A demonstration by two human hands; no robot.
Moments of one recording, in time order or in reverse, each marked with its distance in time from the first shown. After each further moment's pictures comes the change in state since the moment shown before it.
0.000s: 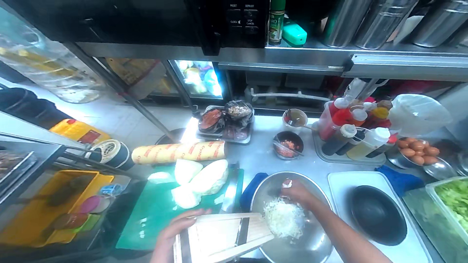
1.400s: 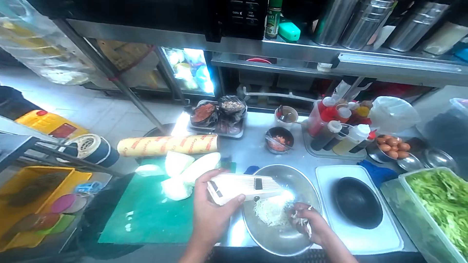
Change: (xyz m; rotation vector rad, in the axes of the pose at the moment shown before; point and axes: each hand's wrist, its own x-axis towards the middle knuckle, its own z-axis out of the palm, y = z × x) left_hand 0.039 -0.040 0.069 -0.049 0.248 -0.116; right_hand -0.131 0.096 0.010 0.793 -0.145 -0.160
